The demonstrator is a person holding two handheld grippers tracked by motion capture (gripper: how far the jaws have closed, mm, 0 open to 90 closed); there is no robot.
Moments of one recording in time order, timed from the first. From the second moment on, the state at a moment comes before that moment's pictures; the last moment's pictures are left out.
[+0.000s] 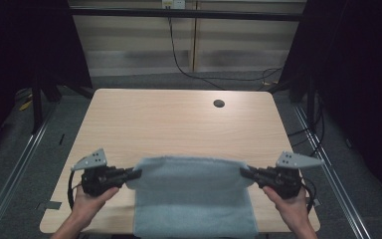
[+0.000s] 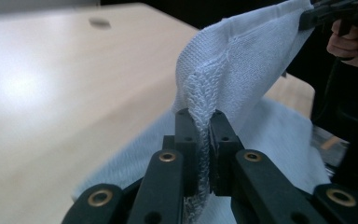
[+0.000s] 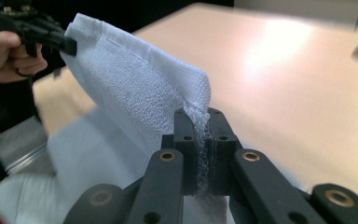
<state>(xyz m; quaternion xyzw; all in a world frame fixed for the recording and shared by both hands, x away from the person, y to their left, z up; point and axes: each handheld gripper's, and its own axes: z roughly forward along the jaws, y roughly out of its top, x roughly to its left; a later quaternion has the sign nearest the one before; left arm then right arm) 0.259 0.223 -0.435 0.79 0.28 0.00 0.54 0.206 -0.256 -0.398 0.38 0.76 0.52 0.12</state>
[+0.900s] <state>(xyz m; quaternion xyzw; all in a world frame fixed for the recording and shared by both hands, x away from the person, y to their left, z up) 0.307 0.207 -0.503 0.85 0.33 -0.02 0.42 0.239 -0.216 -0.494 0.42 0.82 0.37 0.06</state>
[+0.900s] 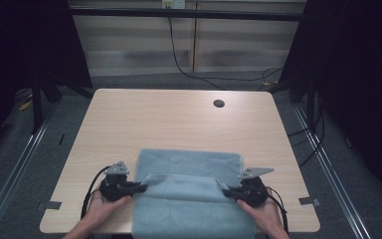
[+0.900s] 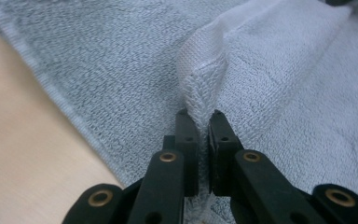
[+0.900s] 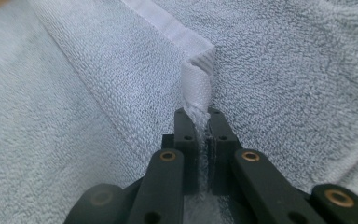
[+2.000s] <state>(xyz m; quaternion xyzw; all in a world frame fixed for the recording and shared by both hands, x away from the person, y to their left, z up) 0.459 0.199 -0.503 0.79 0.45 0.09 0.40 0.430 -0.189 -0.503 0.52 0.76 0.37 0.12</state>
